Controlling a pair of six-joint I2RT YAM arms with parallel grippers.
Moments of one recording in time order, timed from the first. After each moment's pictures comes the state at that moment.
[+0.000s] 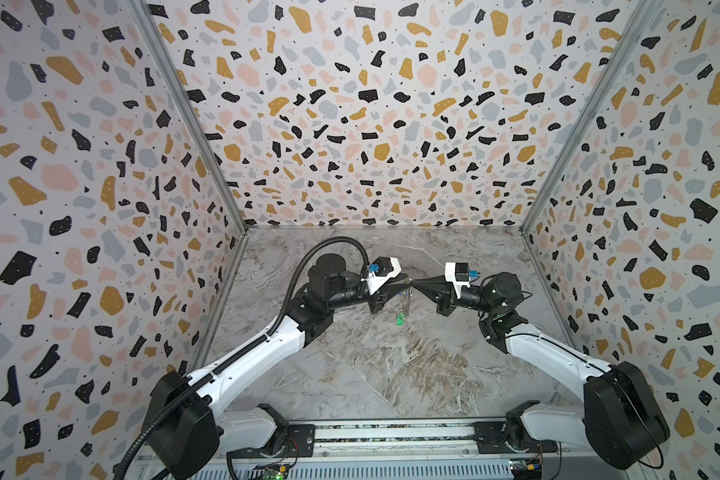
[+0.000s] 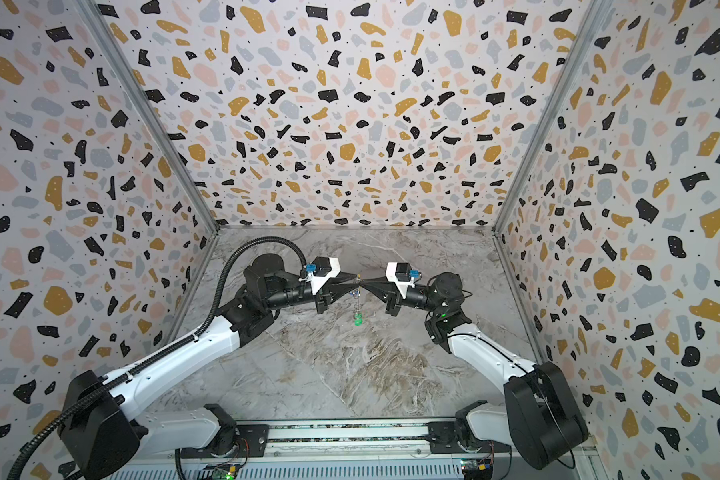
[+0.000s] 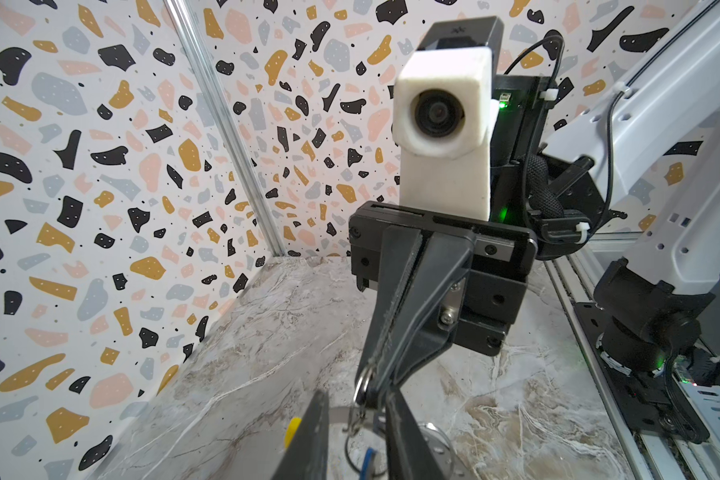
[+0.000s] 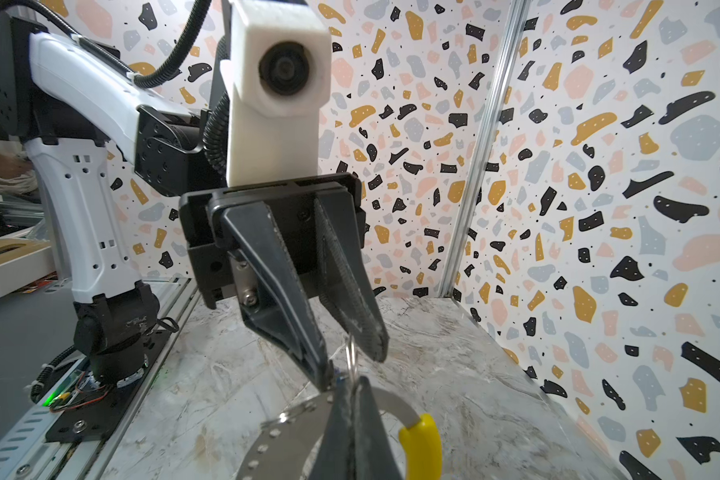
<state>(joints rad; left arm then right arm) -0.64 1.26 0.97 0.19 0.65 0.28 0.44 1.27 0.67 0.88 -0.98 0.05</state>
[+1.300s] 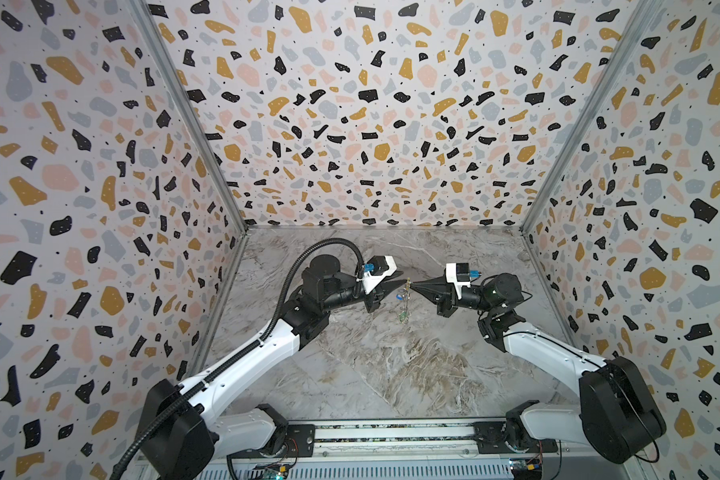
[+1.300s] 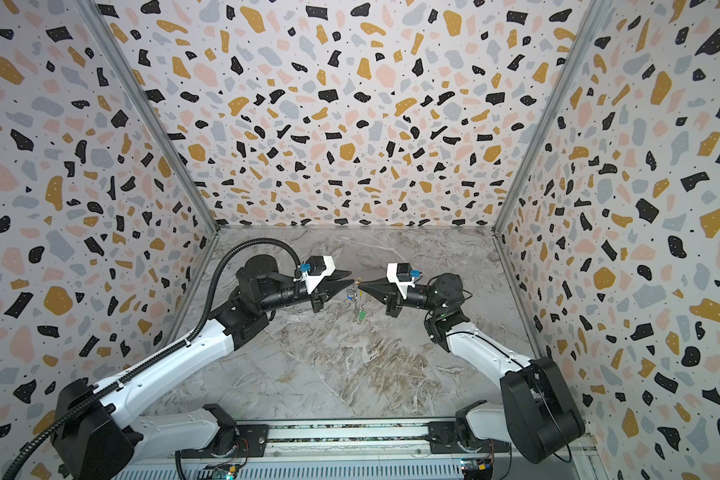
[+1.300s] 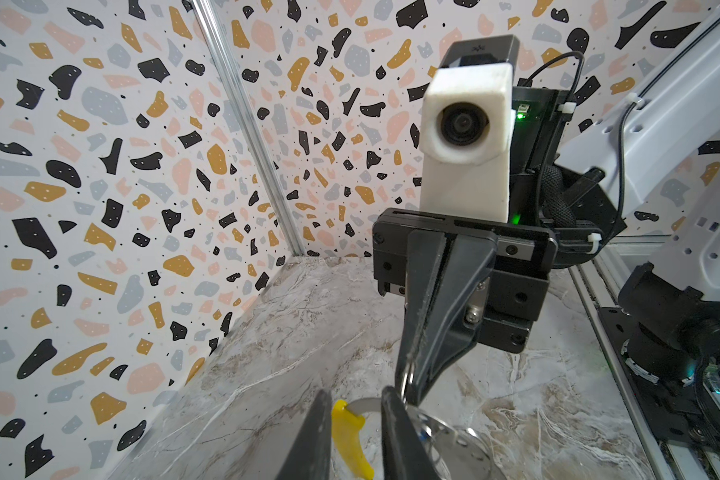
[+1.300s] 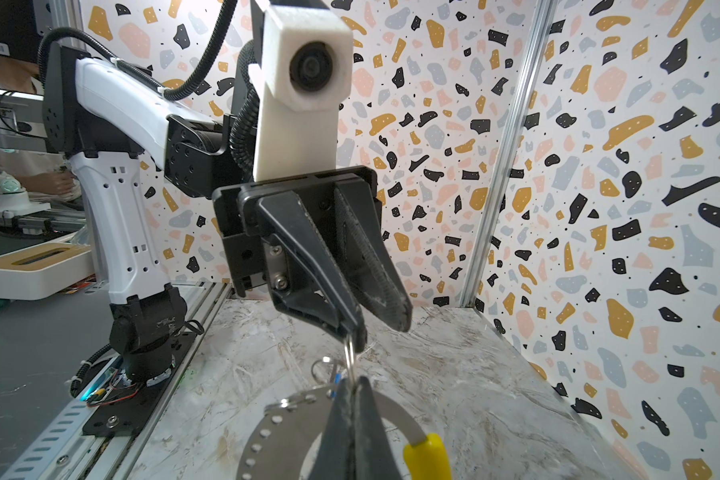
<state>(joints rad) -0.64 1.22 0.96 0.18 0.60 0.28 0.43 1.30 0.67 0.96 -1.04 0.12</state>
